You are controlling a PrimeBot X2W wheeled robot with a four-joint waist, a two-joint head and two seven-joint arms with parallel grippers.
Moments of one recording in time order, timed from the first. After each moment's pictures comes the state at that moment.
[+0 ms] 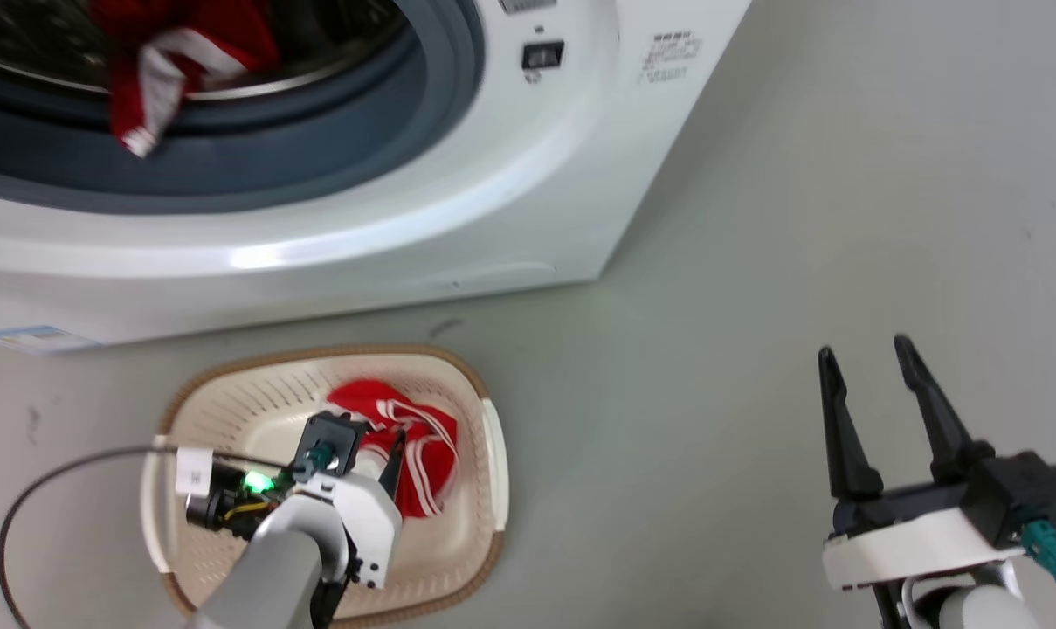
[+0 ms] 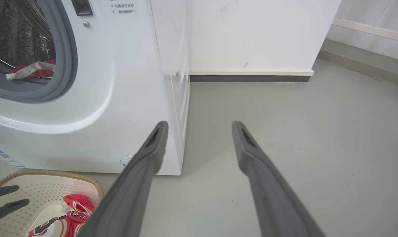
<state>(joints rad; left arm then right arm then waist) -0.57 0.24 -0.66 1.03 -0.41 -0.01 -0.26 -0.06 -0.05 0.03 0.01 0.07 0.13 -0.26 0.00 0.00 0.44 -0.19</state>
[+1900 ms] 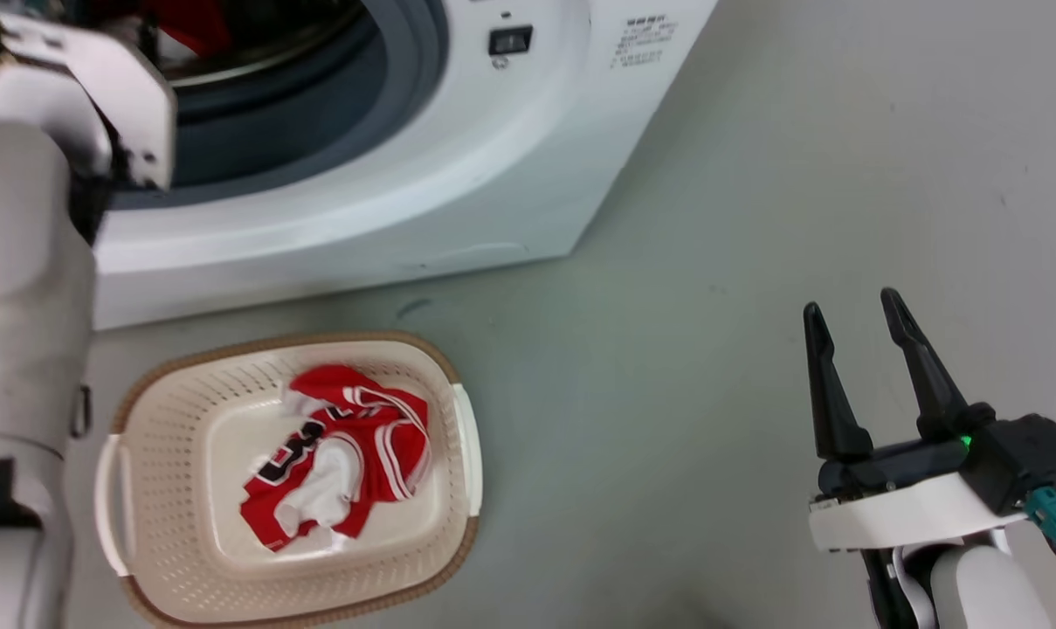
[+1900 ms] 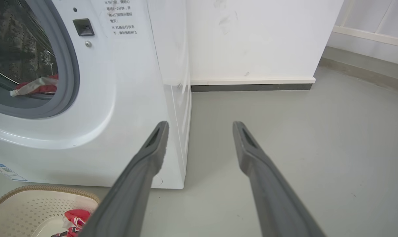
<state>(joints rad) -1.14 0.39 -0.23 0.97 -0.07 -0.10 0.08 -0.11 -0.05 0.07 -0.01 0.11 0.13 -0.26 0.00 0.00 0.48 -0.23</state>
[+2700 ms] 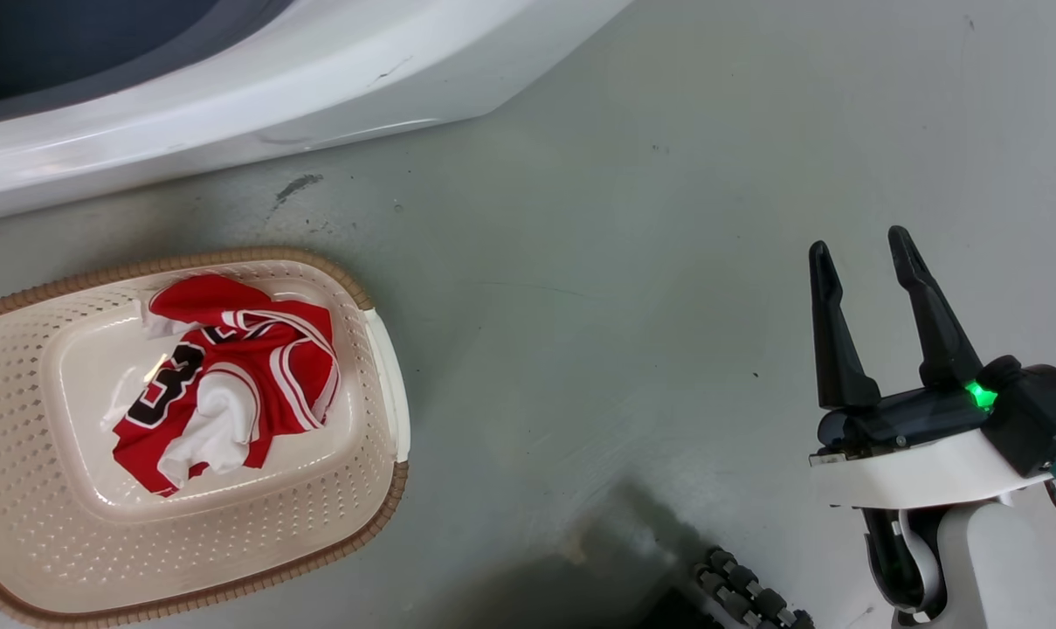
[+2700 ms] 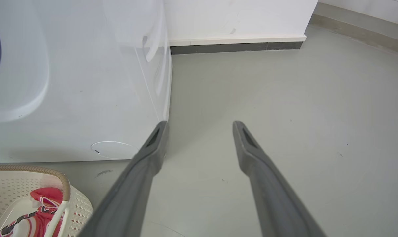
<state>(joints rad) -1.60 0.52 -0.44 1.17 -0.10 -0.13 0.53 -0.20 -0.05 0.08 -0.04 0.19 0.13 -0.26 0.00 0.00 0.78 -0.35</state>
